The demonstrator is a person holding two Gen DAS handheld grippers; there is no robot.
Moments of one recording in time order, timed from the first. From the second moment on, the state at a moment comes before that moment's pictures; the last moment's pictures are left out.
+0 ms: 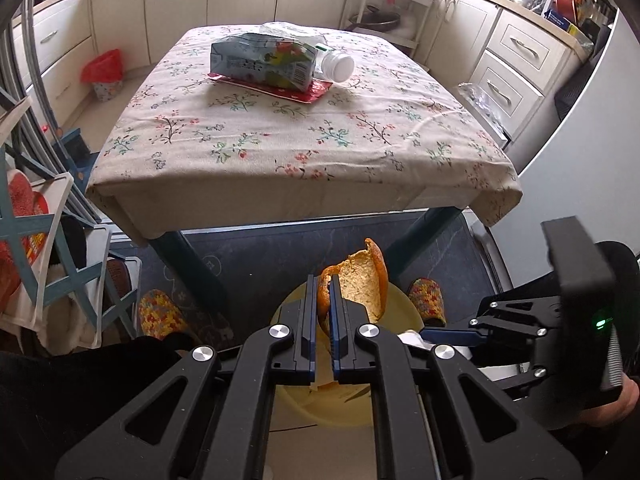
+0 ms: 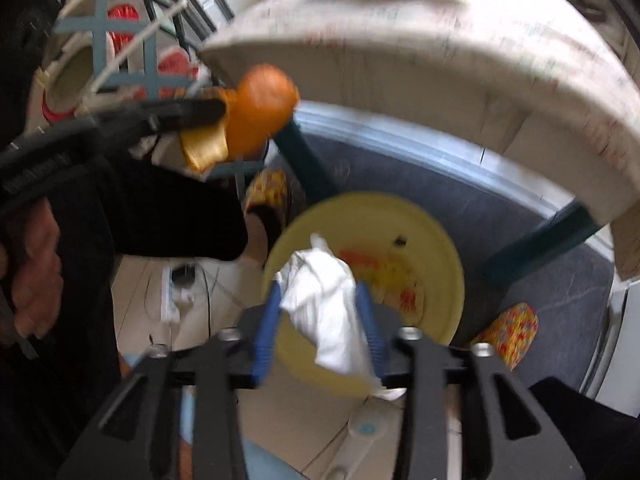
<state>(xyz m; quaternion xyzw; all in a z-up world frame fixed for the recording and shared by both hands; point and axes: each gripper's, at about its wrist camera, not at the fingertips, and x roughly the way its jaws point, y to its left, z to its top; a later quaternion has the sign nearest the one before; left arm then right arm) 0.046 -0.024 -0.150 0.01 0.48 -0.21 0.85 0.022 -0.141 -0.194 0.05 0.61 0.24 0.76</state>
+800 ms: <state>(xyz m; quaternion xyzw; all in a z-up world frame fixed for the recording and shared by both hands) 0.024 -0.073 -0.215 0.09 0.61 -0.26 0.75 0.032 -0.226 -0.155 0.24 0.49 0.14 0.82</state>
